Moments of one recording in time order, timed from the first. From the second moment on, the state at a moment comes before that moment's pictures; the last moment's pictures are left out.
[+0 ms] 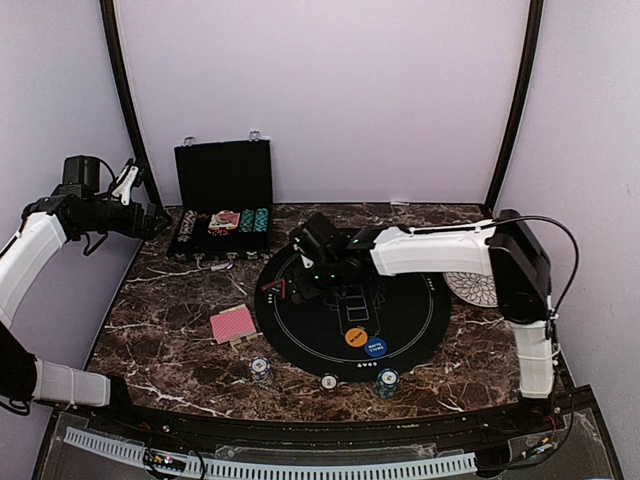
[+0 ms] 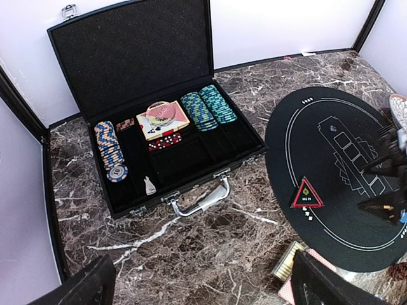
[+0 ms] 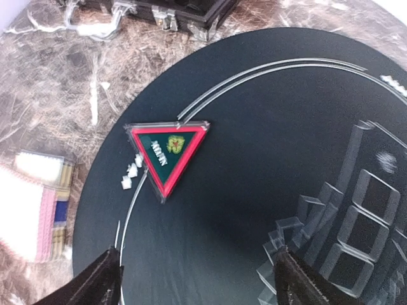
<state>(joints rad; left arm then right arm) 0.08 1.17 1.15 -0.64 0.40 0.25 1.00 2.15 1.69 -0.44 0.19 0.36</state>
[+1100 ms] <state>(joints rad) 0.08 1.17 1.16 -0.69 0.46 0.26 1.11 1.82 1.10 -0.50 0.23 0.57</state>
